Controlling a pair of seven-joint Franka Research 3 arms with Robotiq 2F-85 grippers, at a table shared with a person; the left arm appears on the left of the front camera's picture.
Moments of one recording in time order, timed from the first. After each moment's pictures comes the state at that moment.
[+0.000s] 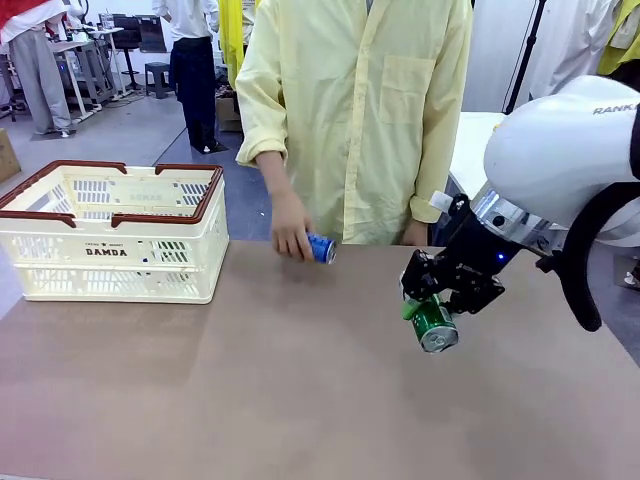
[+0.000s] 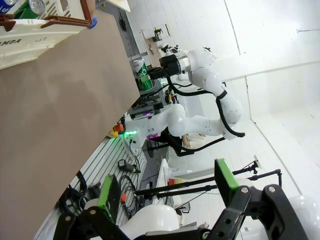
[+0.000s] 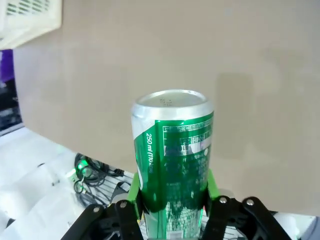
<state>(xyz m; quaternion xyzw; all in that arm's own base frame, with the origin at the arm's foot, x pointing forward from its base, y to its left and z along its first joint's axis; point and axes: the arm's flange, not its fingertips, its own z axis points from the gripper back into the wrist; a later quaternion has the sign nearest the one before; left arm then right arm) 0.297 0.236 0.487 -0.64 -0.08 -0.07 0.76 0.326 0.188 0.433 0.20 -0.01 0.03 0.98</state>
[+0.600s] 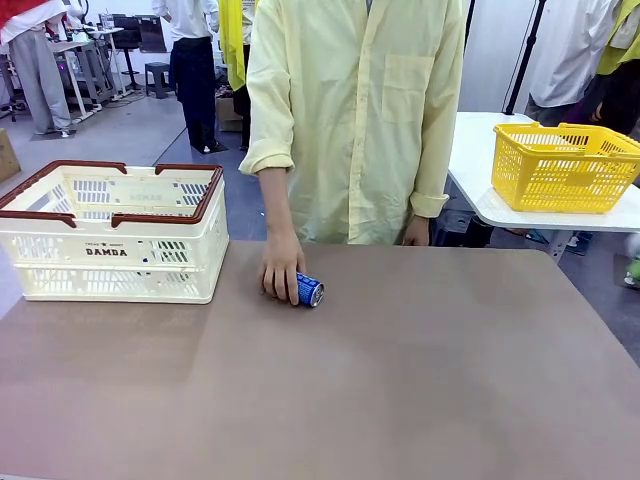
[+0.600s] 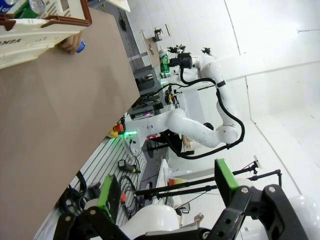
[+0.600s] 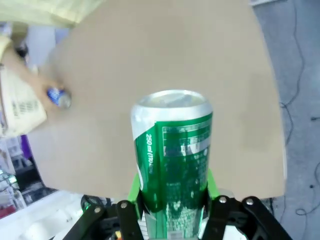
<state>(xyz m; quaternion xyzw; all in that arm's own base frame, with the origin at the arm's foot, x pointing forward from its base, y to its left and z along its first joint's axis) 0.296 0.237 0.487 -0.64 -0.09 -0.07 0.76 0.297 -0.142 0.478 0.22 -0.10 -0.16 0.96</state>
